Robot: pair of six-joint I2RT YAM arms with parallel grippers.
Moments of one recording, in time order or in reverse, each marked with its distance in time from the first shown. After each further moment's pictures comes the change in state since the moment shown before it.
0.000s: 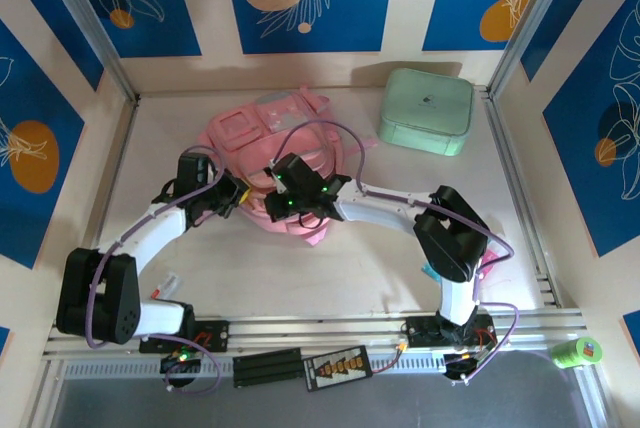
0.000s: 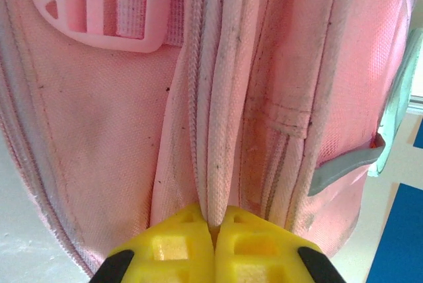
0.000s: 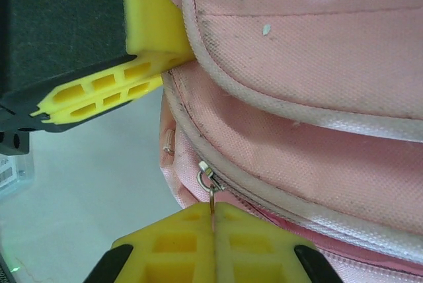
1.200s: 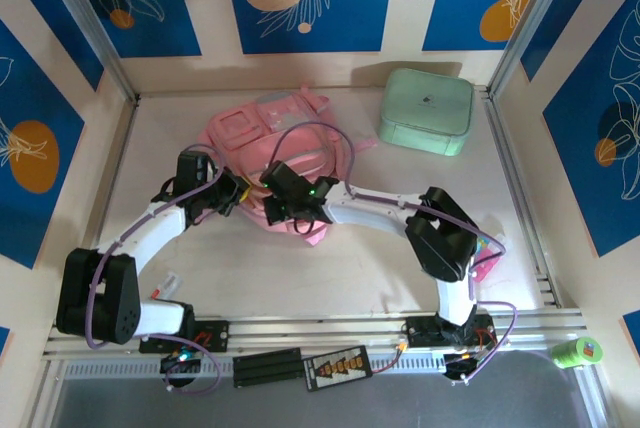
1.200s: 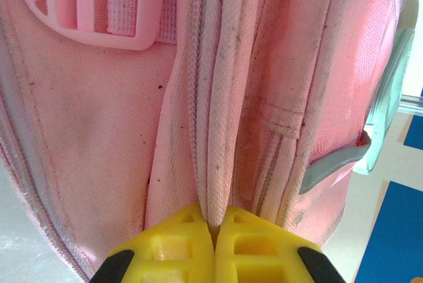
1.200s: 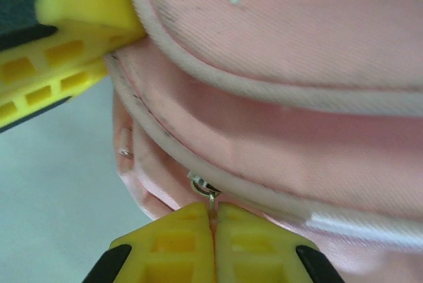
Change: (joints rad) left arm 0.001 0.000 0.012 -0.004 0.013 -0.017; right arm 0.043 0.033 0.053 -0.135 0.200 0.078
